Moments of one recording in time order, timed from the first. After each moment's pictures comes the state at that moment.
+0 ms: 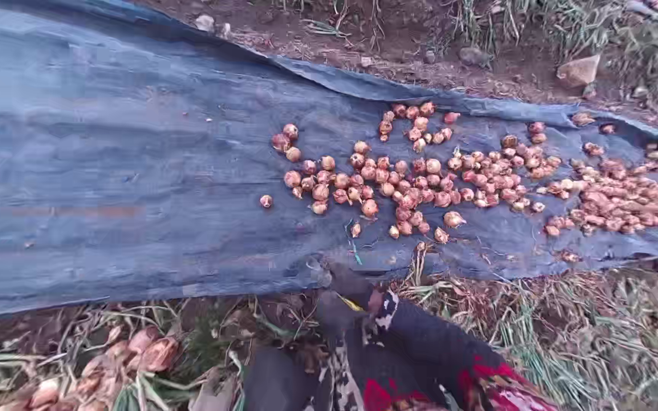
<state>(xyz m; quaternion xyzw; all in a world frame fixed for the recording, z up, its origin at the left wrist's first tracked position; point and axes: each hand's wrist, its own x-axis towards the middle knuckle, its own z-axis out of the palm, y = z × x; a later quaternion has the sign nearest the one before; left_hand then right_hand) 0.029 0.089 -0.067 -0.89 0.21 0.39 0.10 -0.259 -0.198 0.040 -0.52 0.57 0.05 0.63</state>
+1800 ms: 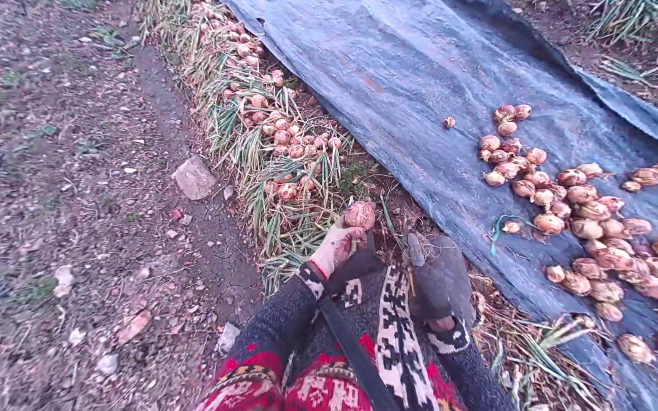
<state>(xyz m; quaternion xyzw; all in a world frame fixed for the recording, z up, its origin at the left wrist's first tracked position) -0.076 0.326 -0.060 -0.56 -0.04 0.46 -0.69 -0.262 0.196 0.011 -0.65 0.38 -0.22 0.62</state>
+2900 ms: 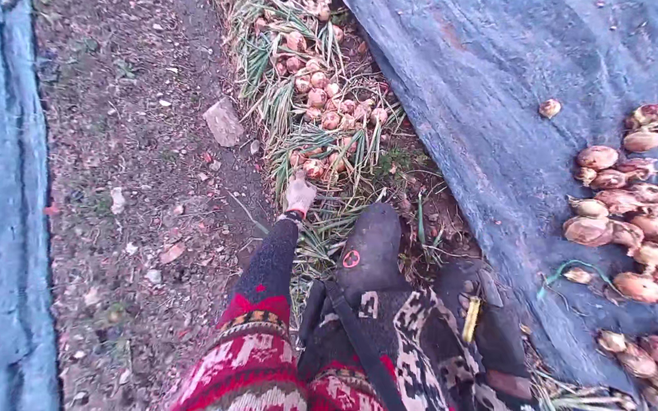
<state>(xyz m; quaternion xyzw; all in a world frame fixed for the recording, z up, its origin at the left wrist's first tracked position) 0.155 0.428 -0.179 -0.98 -0.07 0.19 -0.07 -0.252 0.098 -0.074 -0.41 0.51 -0.06 0.75</state>
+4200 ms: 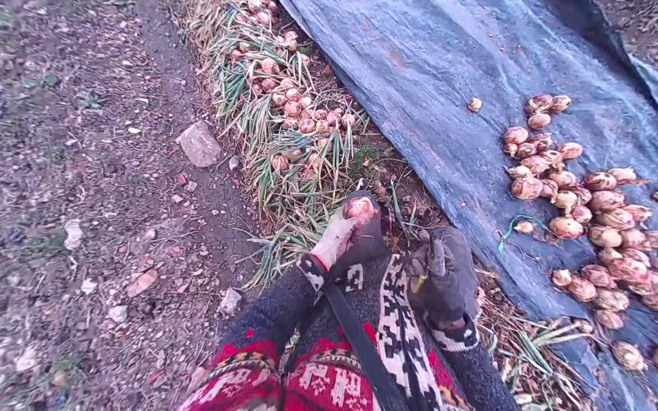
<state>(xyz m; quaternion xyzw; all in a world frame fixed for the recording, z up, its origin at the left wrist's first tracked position) -0.082 0.348 -0.059 -0.71 -0.01 0.39 -0.59 -0.265 0.201 -0.006 -0.50 0.27 -0.22 0.79</state>
